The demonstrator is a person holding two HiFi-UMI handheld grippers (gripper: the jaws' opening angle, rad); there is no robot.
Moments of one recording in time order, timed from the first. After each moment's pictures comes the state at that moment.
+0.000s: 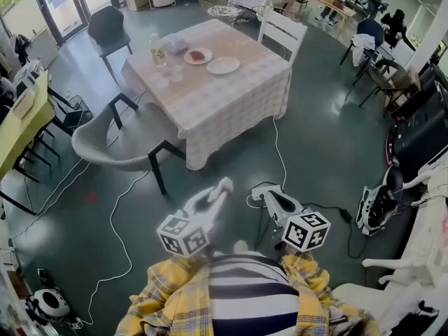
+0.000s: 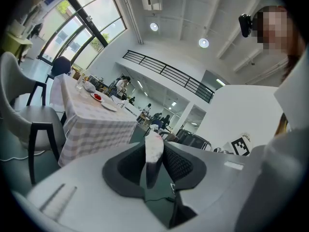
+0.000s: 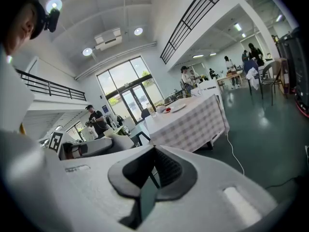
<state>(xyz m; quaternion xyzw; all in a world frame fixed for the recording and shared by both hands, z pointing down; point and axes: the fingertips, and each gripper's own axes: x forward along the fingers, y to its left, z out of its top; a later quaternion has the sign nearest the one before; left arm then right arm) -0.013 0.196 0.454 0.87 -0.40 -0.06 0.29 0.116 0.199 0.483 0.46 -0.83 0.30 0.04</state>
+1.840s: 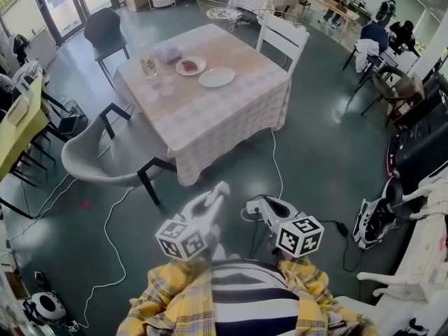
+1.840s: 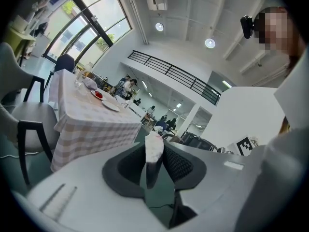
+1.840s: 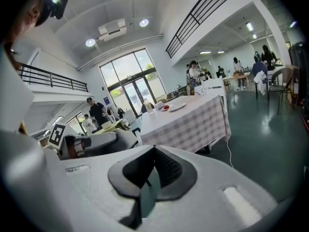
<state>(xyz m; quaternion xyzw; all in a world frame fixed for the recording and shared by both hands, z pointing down) 0.013 0.112 0.469 0.85 -0.42 -0.06 0.31 0.134 0.121 0.495 0.45 -0.84 0.29 0.09</state>
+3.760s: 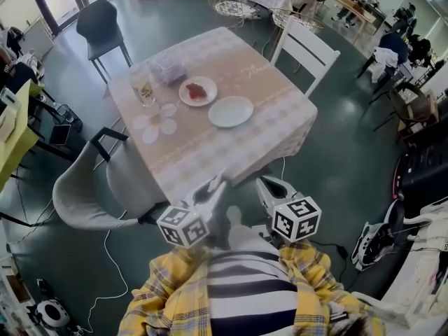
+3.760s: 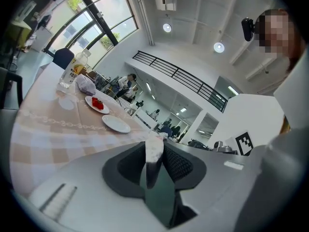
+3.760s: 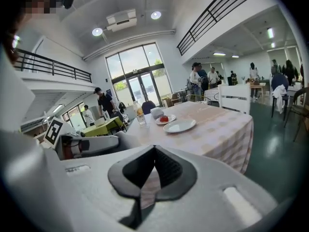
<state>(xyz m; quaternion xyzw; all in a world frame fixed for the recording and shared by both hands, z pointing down) -0.029 -0.154 0.470 0.84 -0.42 -0.09 0.32 0.067 -0.163 0.480 0.42 -0.87 0.23 0.14</state>
